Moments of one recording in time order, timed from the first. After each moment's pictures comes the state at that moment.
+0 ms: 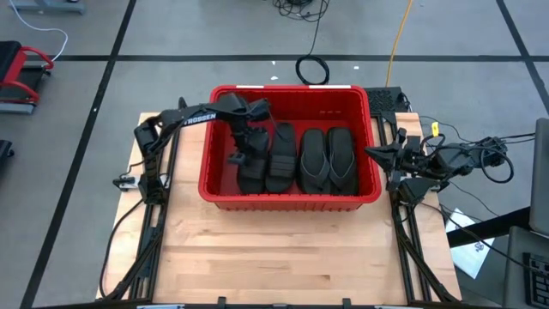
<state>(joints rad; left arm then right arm) 0.50 1.92 1.64 -1.27 0.52 0.79 0.40 0.44 0.75 -0.36 0.71 0.22</state>
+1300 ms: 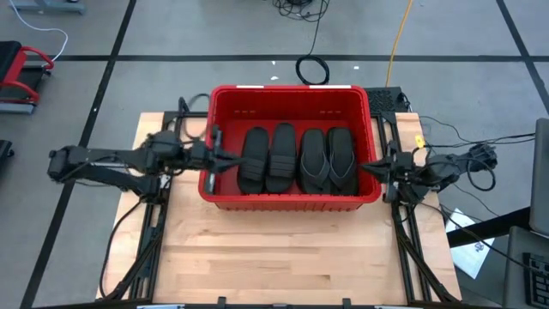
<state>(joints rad) 0.05 0.94 0.75 0.33 0.15 0.09 0.40 0.23 0.46 -0.25 0.59 0.11</state>
